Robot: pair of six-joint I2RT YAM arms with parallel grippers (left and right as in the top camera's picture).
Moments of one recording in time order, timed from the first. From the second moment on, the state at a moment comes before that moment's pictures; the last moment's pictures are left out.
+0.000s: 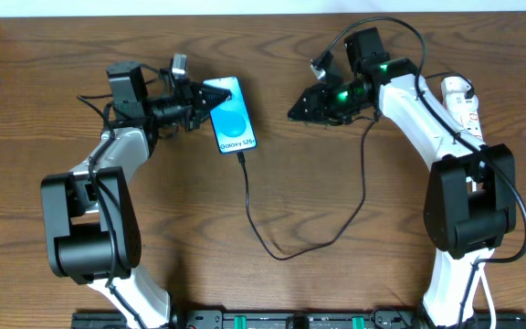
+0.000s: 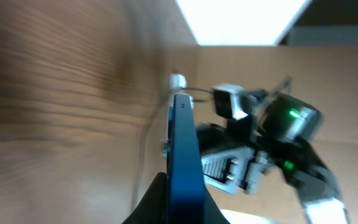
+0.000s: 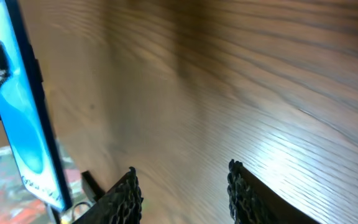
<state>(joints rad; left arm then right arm) 0.10 1.89 1.08 0.17 1.23 -0.91 0.28 2.07 1.64 -0.78 -0.76 0.28</state>
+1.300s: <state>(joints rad) -0.07 1.92 1.12 -0.44 0.70 -0.28 0.28 1.95 1.64 -0.96 -0.49 0.15</state>
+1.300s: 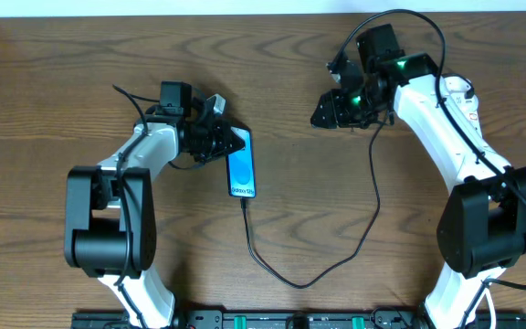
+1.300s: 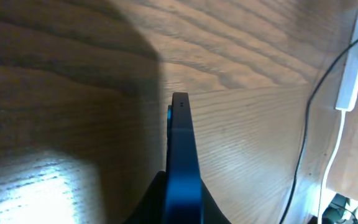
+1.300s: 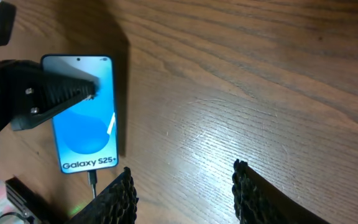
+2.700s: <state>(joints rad) -0.07 1.93 1.14 -0.55 0.49 -0.28 0.30 1.95 1.64 -0.97 -0.47 0.15</state>
